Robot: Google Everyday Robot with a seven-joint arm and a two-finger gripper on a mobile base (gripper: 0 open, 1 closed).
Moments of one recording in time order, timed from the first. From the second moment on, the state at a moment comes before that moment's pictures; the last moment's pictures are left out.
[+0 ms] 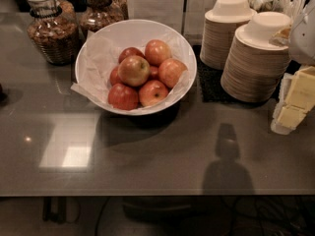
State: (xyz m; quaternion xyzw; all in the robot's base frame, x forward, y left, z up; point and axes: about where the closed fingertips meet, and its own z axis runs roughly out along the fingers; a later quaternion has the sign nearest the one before) arm 0.438 -0.217 0.976 -0.60 0.78 -0.03 0.16
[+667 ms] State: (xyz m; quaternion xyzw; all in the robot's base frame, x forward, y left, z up) arm 0.446 -0.208 0.980 -0.61 0.77 -0.03 0.17
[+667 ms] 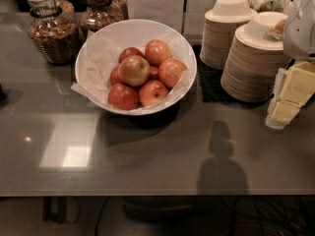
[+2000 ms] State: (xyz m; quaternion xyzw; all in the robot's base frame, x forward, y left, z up) arm 0.491 -0.083 0.996 -0.72 0.66 -0.02 0.22
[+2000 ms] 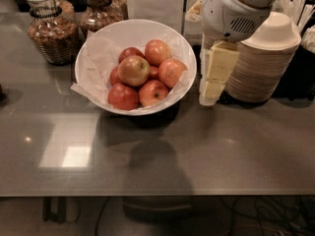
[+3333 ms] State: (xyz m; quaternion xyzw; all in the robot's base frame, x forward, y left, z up) arm 0.528 0.053 0.971 -0.73 0.59 0.11 0.31
